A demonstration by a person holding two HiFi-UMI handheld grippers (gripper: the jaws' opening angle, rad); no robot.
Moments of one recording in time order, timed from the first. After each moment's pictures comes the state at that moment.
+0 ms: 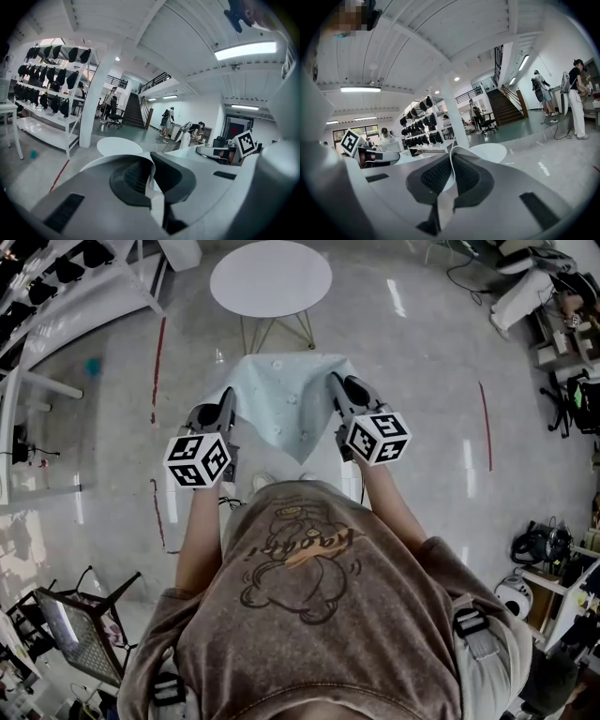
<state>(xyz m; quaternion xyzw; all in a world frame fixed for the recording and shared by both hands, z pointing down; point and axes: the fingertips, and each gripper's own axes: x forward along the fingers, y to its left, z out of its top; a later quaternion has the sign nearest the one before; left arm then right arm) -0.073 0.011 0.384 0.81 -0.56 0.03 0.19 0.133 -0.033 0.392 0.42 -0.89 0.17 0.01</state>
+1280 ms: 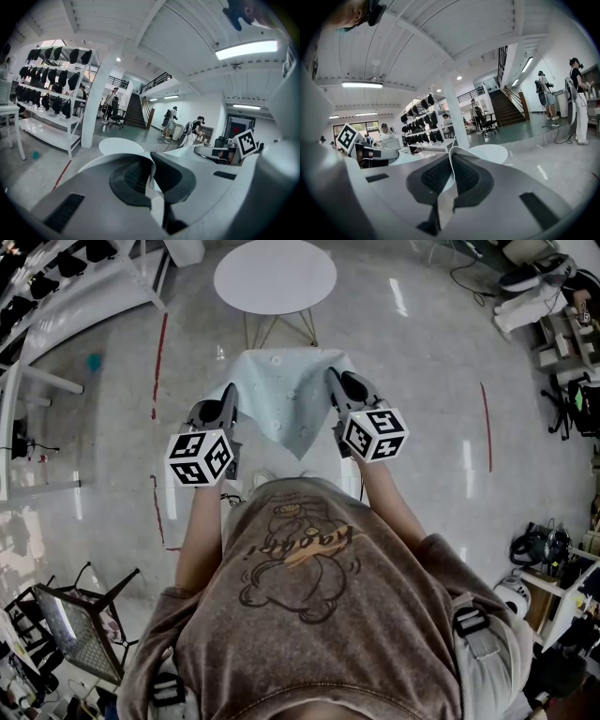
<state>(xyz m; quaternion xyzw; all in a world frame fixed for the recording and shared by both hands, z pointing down) -0.079 0.011 0.379 0.80 -0.57 0.03 0.18 0.114 -0.037 0.386 0.42 -0.89 0.15 0.03</state>
